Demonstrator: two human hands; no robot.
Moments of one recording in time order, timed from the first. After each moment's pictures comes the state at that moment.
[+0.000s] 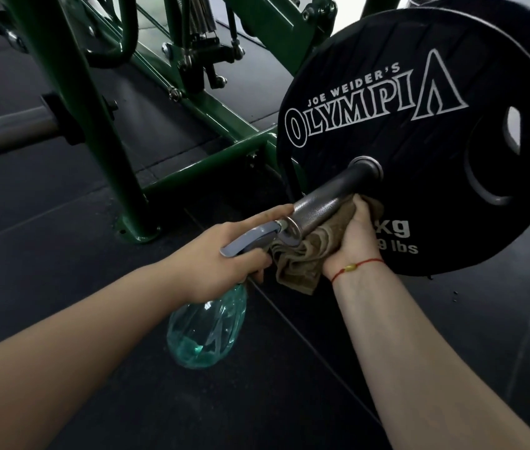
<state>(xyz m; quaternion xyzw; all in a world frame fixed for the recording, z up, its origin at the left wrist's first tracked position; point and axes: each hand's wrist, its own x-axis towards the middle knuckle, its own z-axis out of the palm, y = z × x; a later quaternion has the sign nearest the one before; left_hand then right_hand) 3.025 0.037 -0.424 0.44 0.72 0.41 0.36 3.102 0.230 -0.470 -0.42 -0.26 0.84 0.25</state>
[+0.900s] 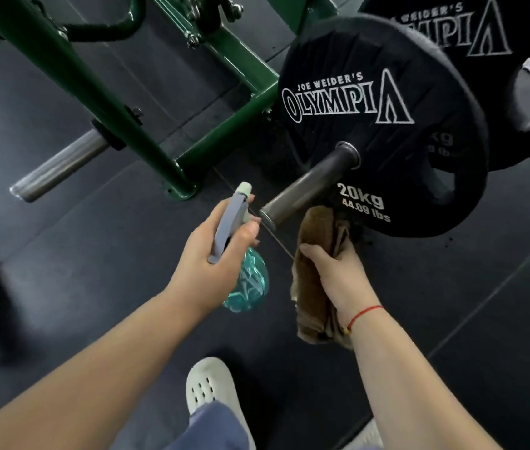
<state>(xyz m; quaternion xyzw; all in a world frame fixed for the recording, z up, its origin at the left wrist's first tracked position) 3.107 0.050 -0.278 0.19 0.81 0.49 0.27 3.216 0.203 -0.337 -0.51 -0.56 0.65 -0.06</state>
